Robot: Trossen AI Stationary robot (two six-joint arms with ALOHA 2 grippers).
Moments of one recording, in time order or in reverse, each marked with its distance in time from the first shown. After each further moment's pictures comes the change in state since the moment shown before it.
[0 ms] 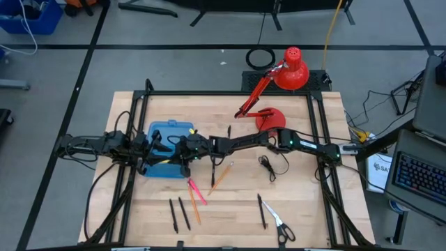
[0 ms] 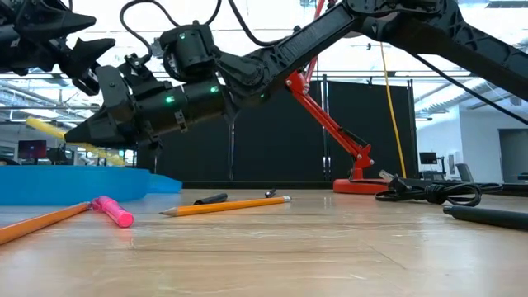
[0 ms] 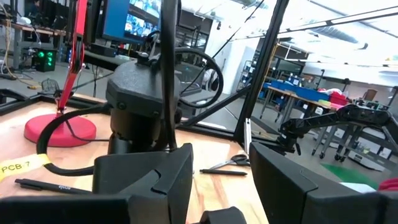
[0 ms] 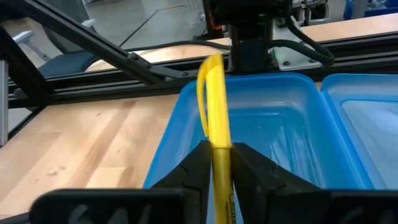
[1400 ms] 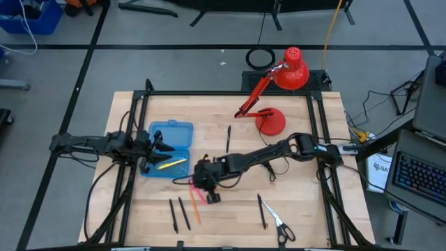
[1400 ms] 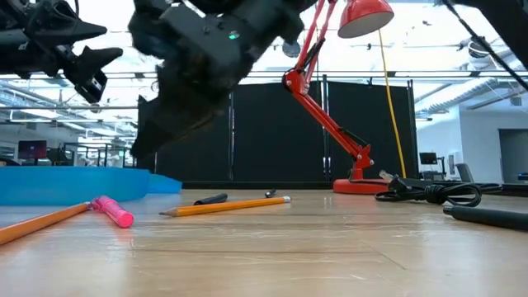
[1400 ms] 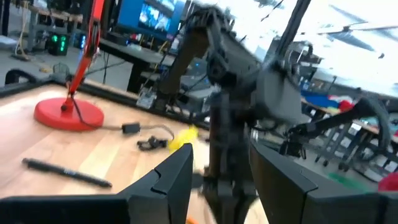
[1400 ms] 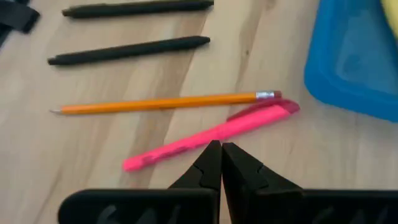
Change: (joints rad) left arm 0.000 0.092 0.000 0.050 -0.046 -0.072; right arm 0.211 -0.298 -0.196 -0.682 0.105 -0.162
